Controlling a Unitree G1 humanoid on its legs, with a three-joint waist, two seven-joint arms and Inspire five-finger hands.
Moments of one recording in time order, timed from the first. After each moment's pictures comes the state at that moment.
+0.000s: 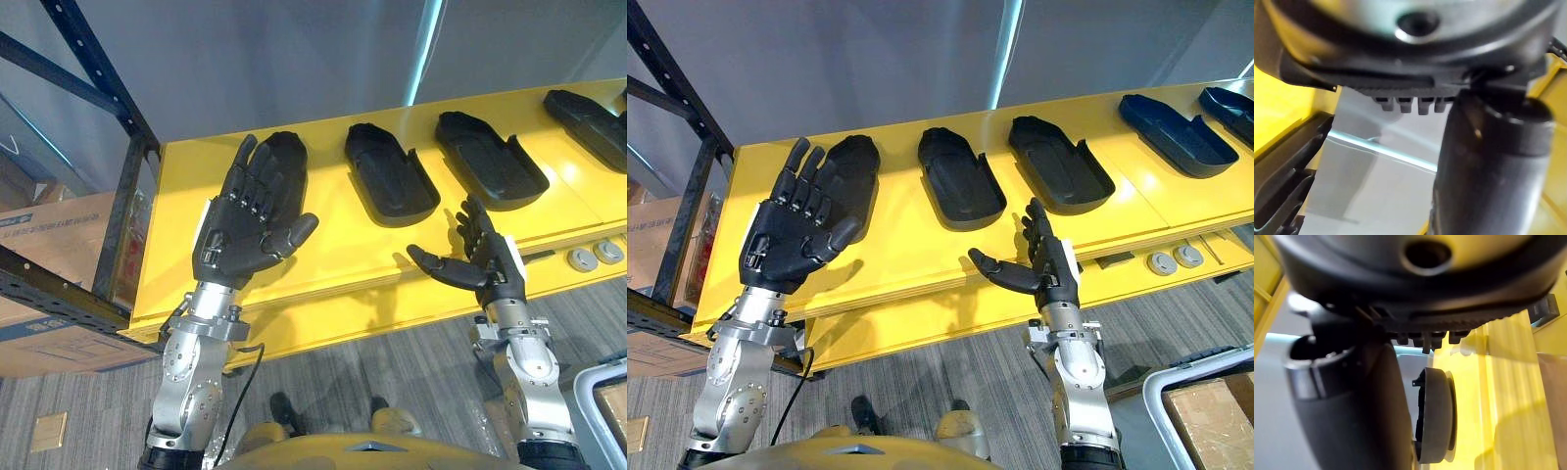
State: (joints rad) left arm 0.20 0.16 -0.08 -0.36 -0.59 -0.21 -0.23; right arm 0.16 -0.27 -0.15 -0.03 0.17 -0.16 0.08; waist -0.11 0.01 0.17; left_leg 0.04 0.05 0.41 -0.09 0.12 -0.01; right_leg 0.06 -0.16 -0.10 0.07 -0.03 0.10
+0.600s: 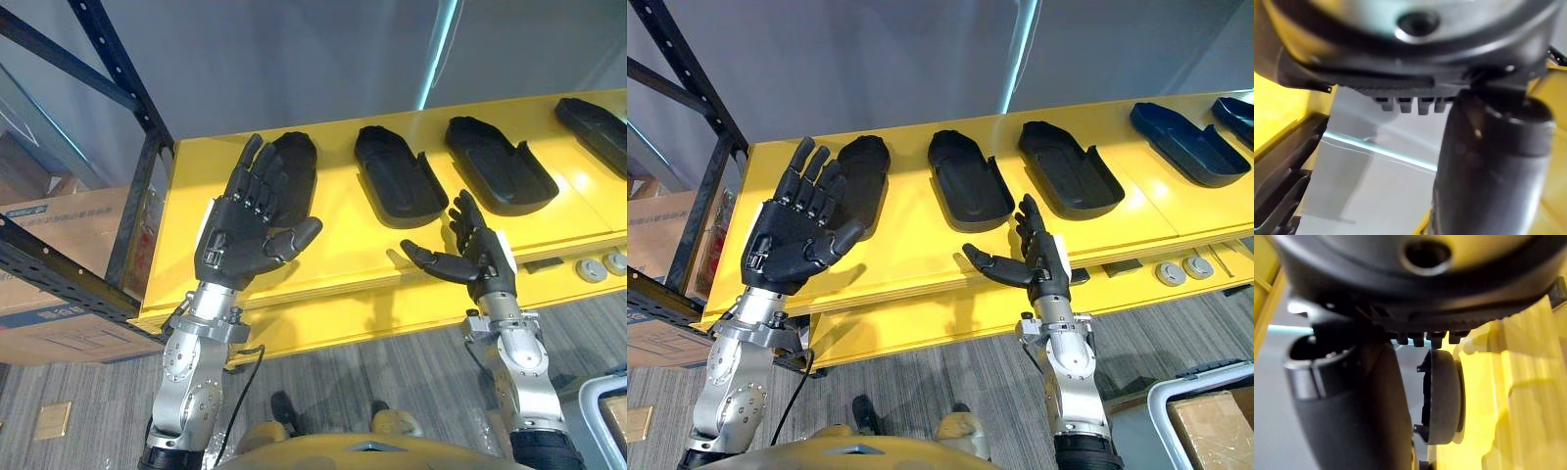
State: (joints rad) left arm 0.20 0.16 -0.08 -0.36 -0.59 -0.21 -0.25; right arm 0.10 -0.27 -0.12 0.00 0.18 -0.16 0.05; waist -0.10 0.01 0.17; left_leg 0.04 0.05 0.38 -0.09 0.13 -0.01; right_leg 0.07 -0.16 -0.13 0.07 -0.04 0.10
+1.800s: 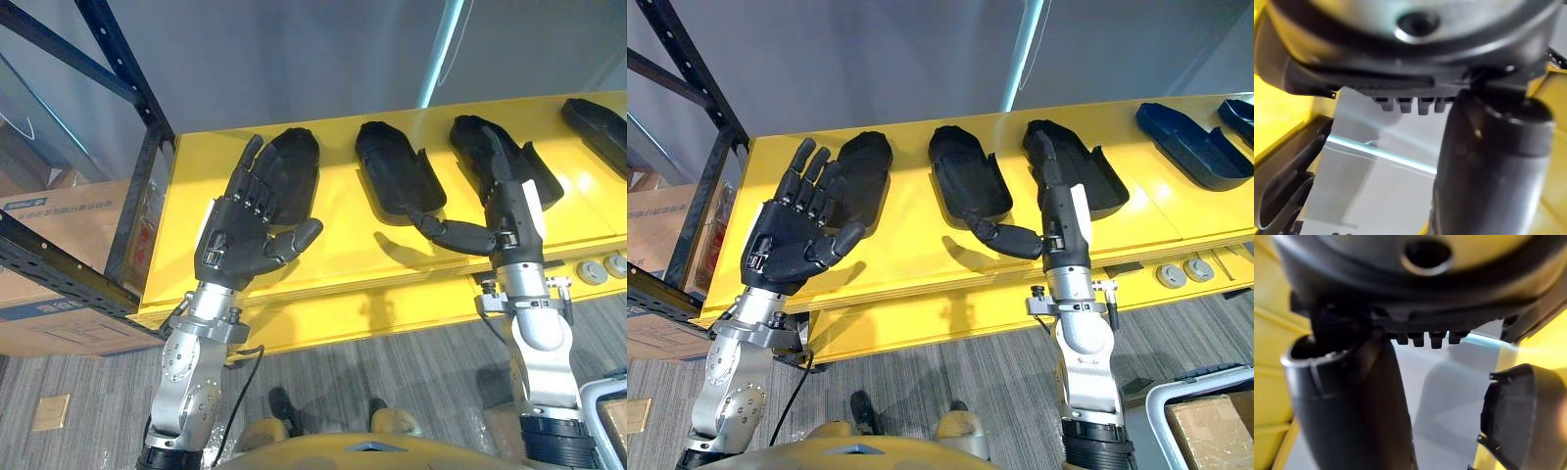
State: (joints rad) left arm 0.20 0.17 -0.08 -0.36 -0.59 -0.21 -0.25; right arm 0.05 -0.34 -0.17 -0.24 0.00 -0.22 0.12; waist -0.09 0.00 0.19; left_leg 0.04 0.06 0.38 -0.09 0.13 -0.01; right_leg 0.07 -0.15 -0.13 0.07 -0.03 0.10
